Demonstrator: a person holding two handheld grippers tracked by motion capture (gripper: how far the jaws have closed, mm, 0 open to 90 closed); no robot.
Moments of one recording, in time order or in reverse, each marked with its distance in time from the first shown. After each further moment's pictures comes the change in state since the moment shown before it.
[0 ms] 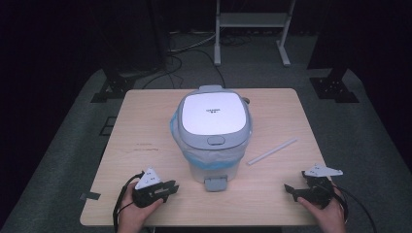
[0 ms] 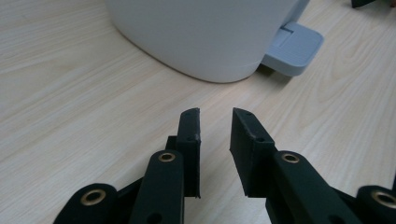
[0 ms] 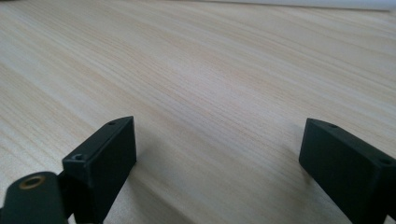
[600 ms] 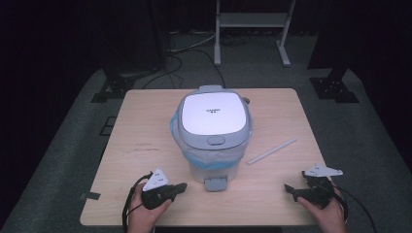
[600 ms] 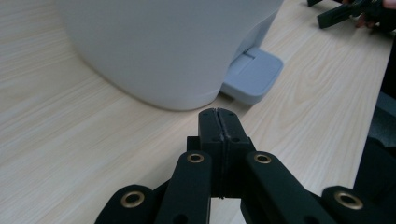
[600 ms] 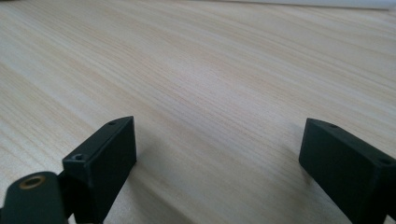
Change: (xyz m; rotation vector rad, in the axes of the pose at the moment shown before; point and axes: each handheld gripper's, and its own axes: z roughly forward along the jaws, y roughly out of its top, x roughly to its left) left arm -0.024 0.016 0.010 -0.036 -0.043 0.001; right arm 0.000 0.000 0.000 0.000 0.000 0.000
